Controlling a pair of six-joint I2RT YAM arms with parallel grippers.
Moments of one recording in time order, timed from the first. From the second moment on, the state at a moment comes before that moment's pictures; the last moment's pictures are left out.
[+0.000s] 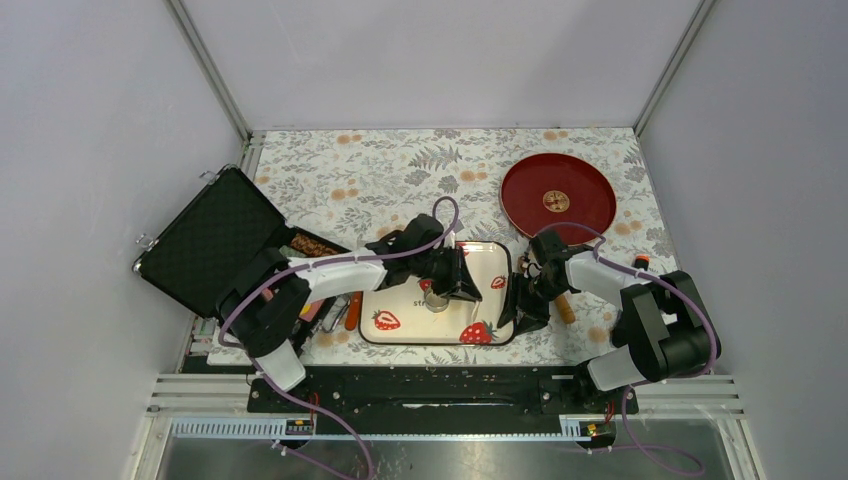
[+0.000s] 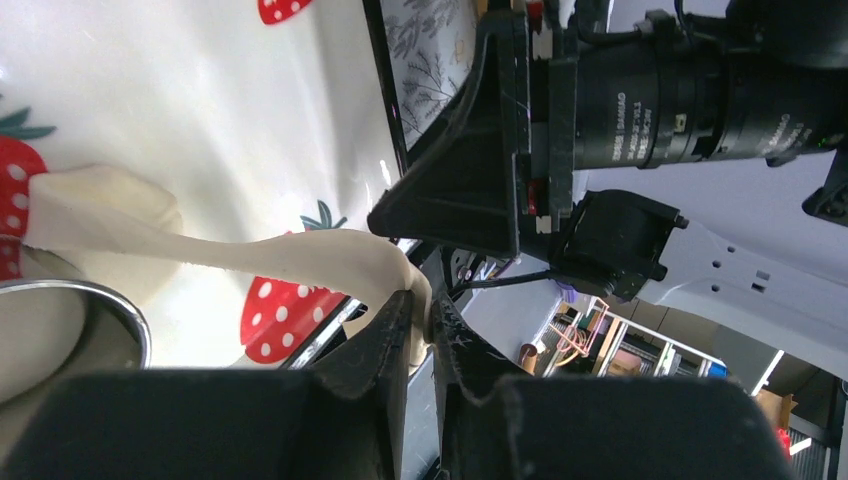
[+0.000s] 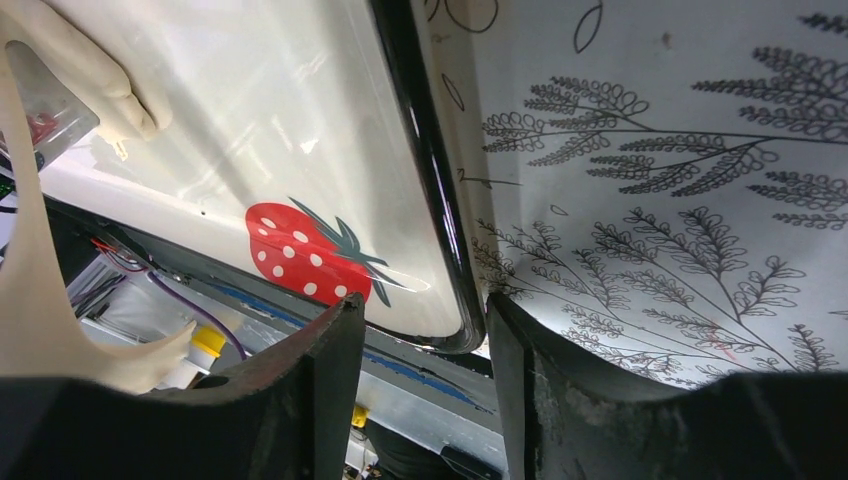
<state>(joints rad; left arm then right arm) -0.83 1.69 0.96 0.02 0.57 -0.99 0.32 1.47 0.65 -0.66 -0.48 0.52</state>
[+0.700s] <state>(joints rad) -0.89 1.44 0.81 0.01 0.55 -1.02 0.32 1.47 0.65 -0.66 -0.48 0.52</state>
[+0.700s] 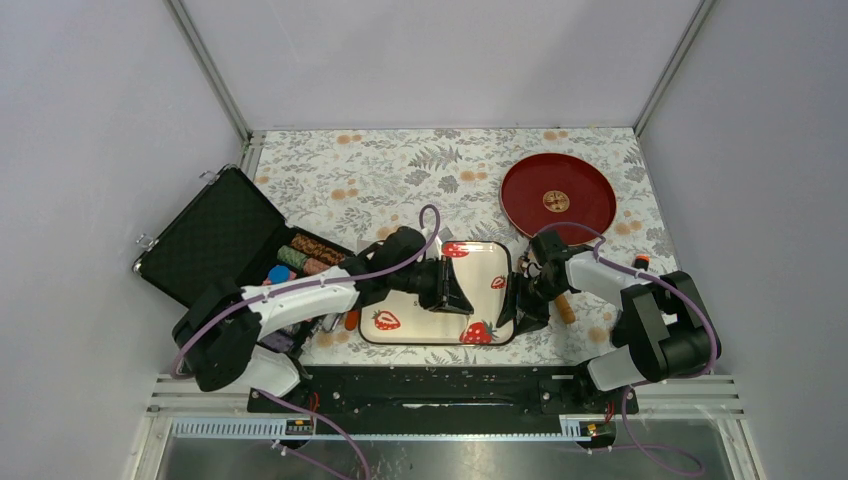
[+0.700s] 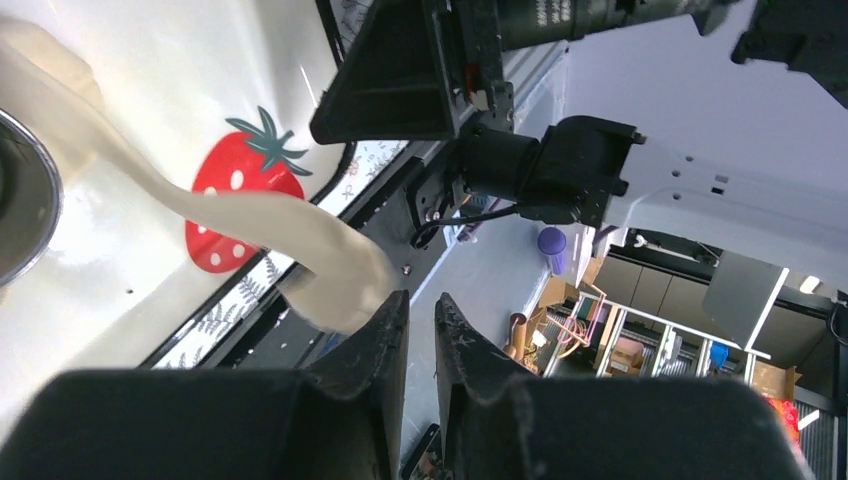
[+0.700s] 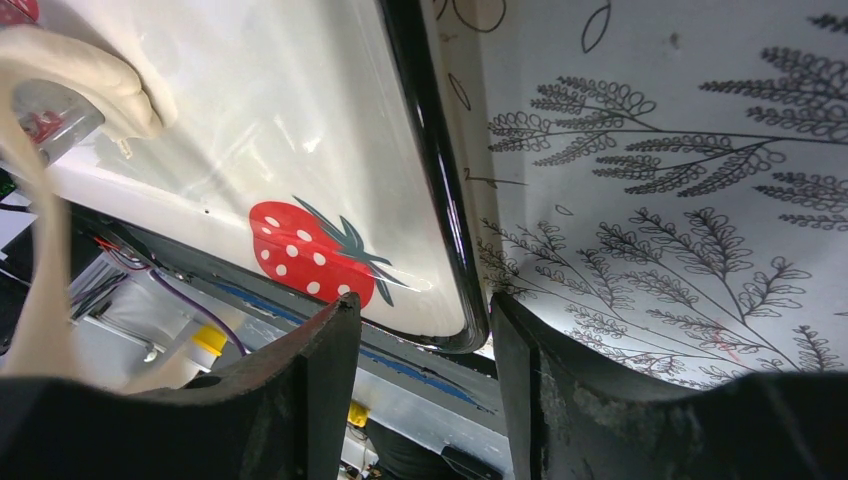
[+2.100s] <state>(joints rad) -0.32 0.92 0.43 -0.48 0.35 -0.85 0.44 1.59 0.93 -0.71 -0.44 0.53</state>
